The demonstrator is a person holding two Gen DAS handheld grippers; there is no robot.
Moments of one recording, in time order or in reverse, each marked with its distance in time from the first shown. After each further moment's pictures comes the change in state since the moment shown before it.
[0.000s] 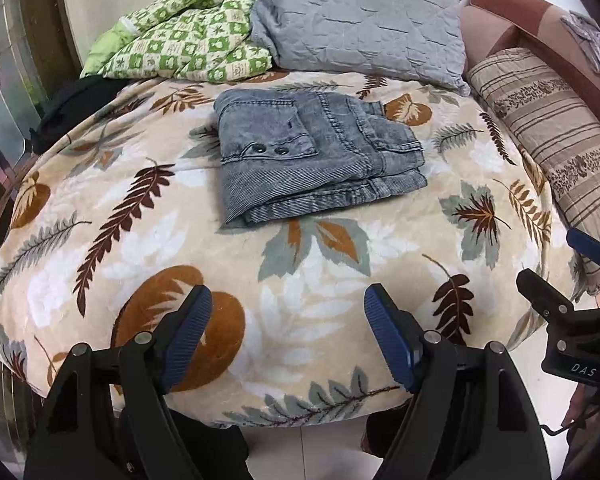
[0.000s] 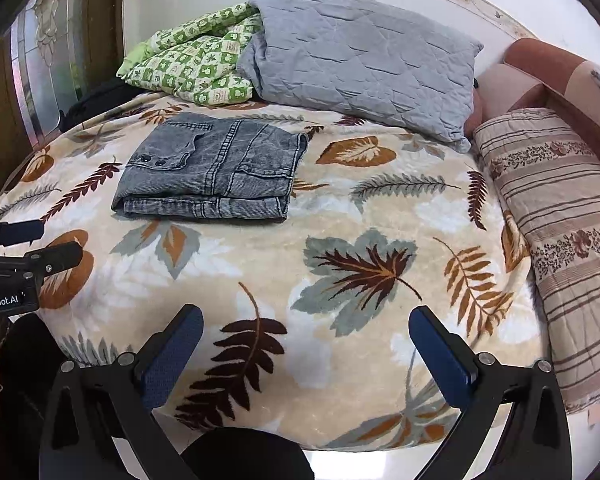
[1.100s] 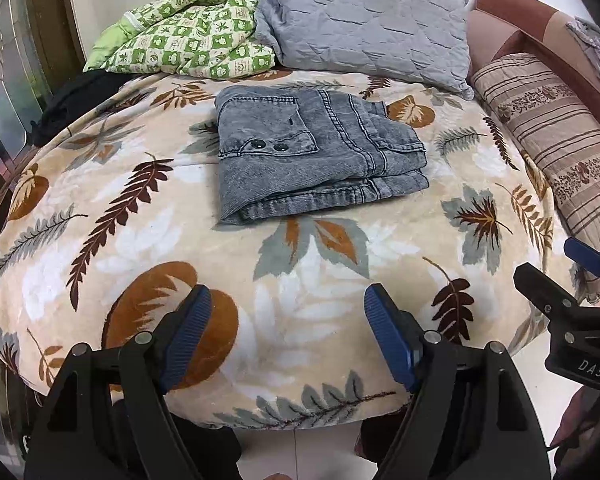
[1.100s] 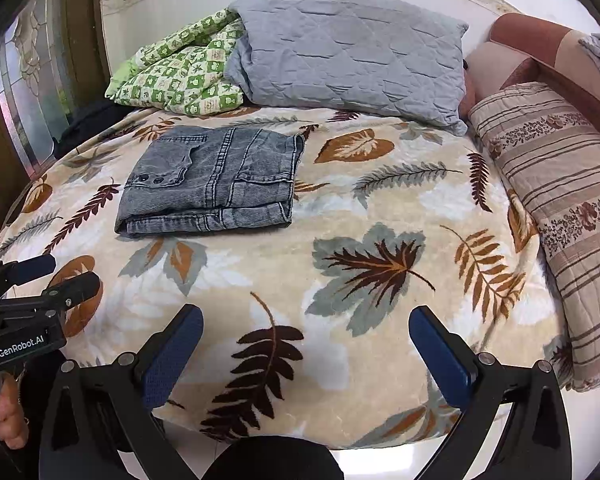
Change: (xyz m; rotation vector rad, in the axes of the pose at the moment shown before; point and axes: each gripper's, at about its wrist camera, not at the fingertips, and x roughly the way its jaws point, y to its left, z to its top) left arm 0.006 -0.001 -0.004 -0.032 0.000 0.002; right arm 0.002 0.003 0.003 0.110 0.010 0.024
